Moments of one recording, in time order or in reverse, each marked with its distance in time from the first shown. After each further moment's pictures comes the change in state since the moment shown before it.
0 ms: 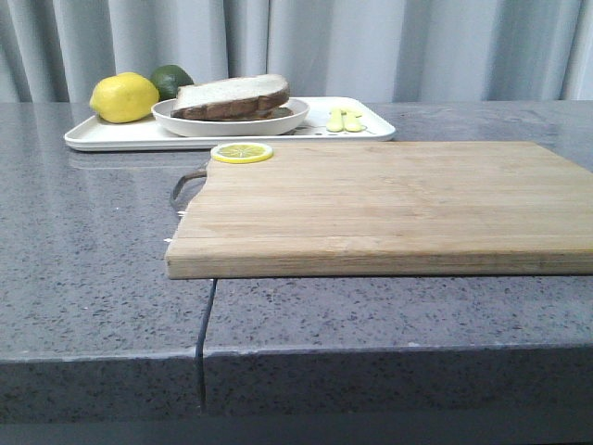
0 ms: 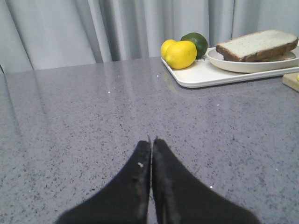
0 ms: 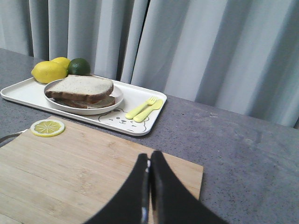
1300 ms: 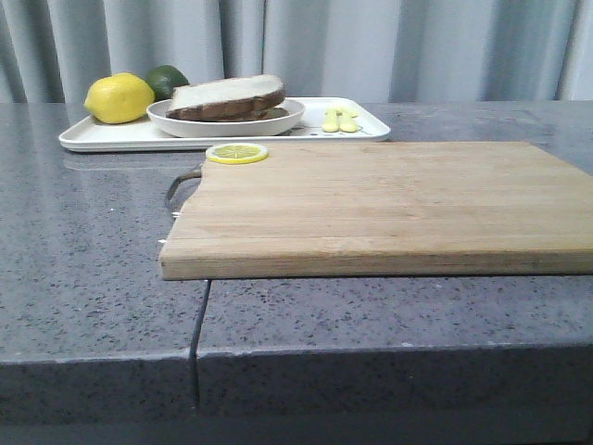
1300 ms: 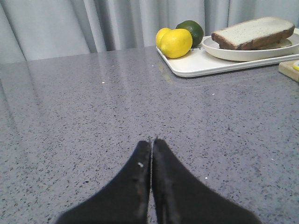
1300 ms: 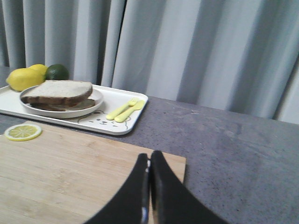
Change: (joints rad) left arm 0.000 0.000 0.000 0.005 0.027 -0.002; right arm -0.038 -0.062 0.145 -0.129 -0.150 0.168
